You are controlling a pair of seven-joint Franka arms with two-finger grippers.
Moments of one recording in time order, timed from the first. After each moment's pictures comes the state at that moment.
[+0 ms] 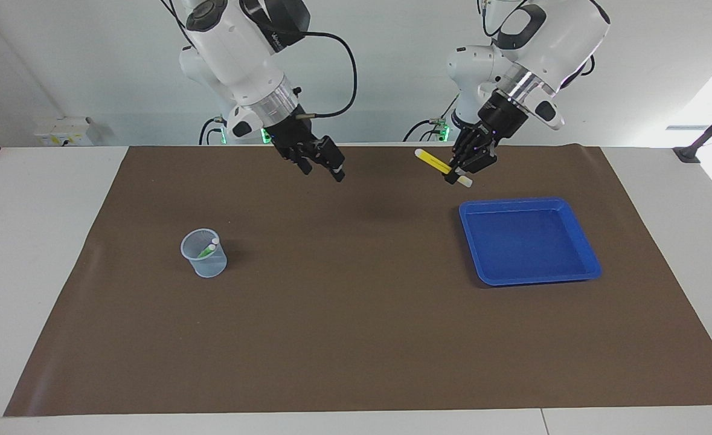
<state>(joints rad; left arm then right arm) -0.06 -0.19 -0.21 -2.00 -0.66 2.15 -1.21 0.02 0.03 0.34 -1.71 0.27 1.90 0.85</state>
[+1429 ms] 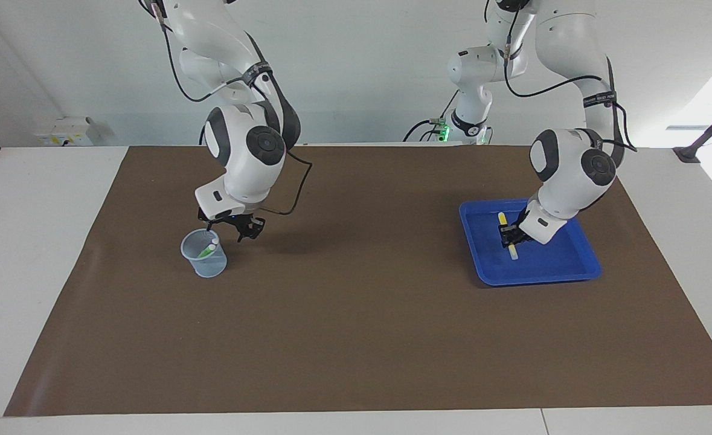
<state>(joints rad) 0.10 0.22 -0.21 -2.04 -0.07 2.15 -0.05 0.02 0.28 0.31 -1.83 -0.60 1.77 0.75</state>
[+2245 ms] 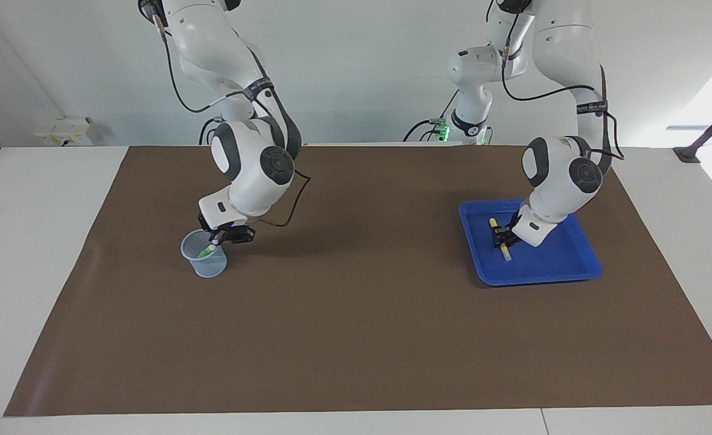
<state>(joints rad) 0.11 0.22 -0.20 -2.10 -0.07 2.19 -0.08 0.03 0.30 0.31 -1.83 -0.64 1.76 0.77</state>
